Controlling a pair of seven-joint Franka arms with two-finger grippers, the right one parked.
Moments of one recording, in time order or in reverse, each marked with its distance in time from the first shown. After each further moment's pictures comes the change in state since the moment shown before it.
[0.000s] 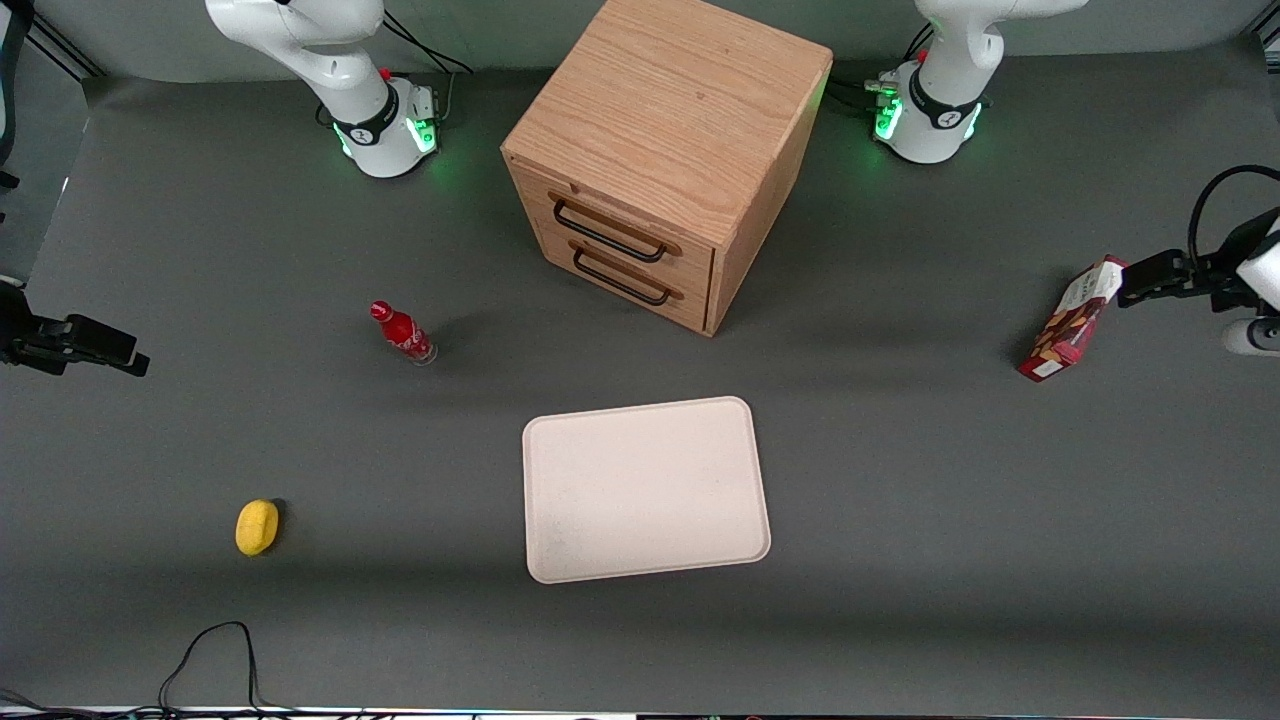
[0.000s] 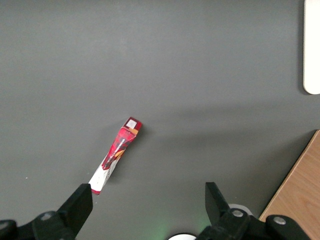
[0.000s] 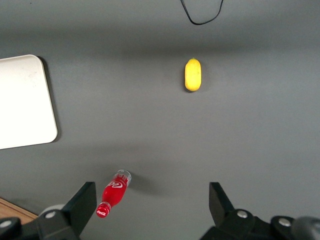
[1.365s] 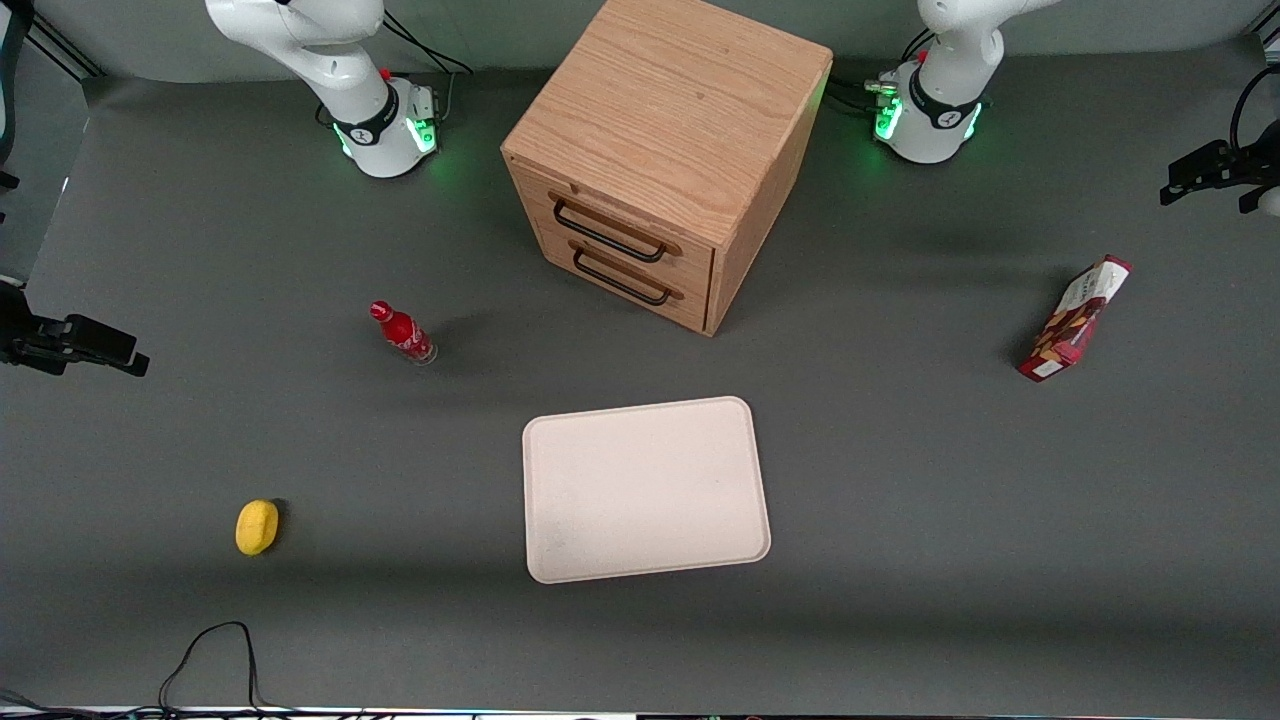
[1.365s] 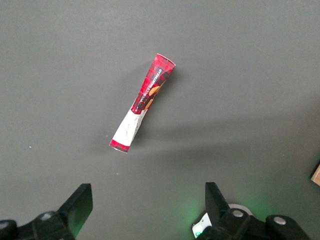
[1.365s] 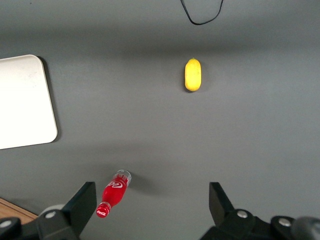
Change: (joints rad) arm 0.284 -0.409 0.010 -0.621 0.003 0.228 0.379
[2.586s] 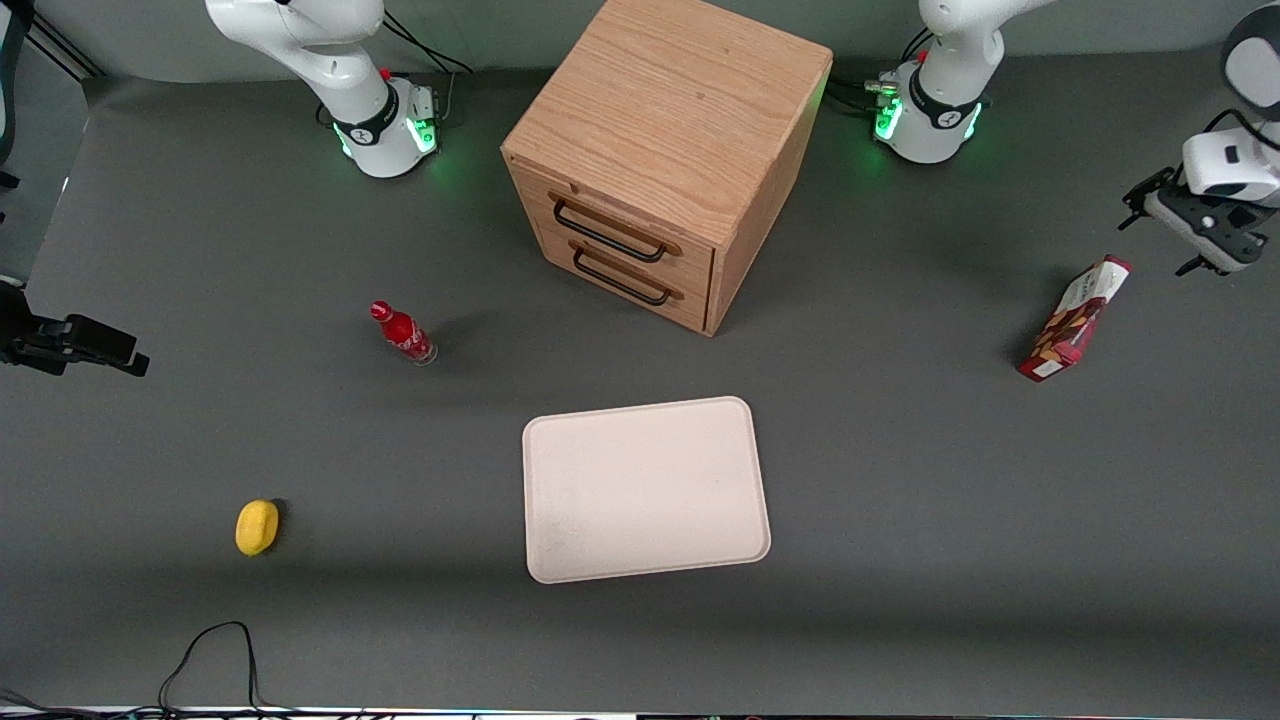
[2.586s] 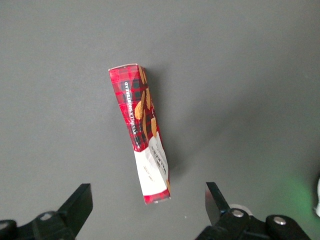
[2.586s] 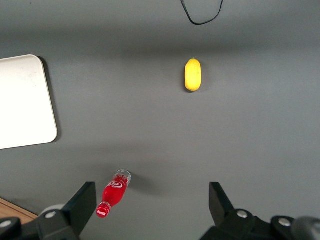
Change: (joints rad) arm 0.047 0.048 -0.021 -0.311 0.001 0.463 0.716
